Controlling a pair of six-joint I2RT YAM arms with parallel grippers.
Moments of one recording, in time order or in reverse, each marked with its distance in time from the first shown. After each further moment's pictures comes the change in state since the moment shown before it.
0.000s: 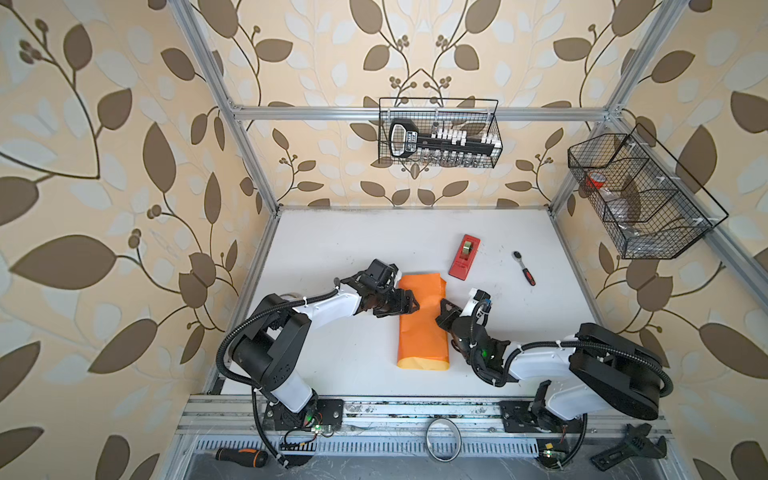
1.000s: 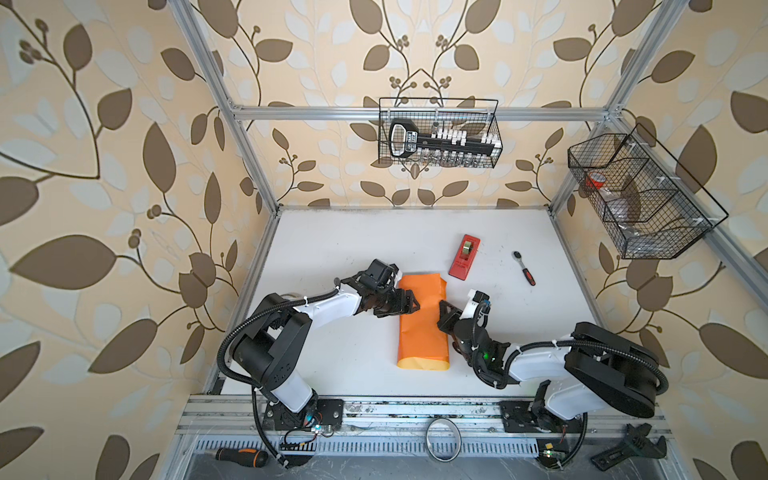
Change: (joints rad) left arm 0.000 0.005 -0.002 0.011 0.011 0.000; right arm 0.000 0.016 -0.031 0.058 -0.024 -0.067
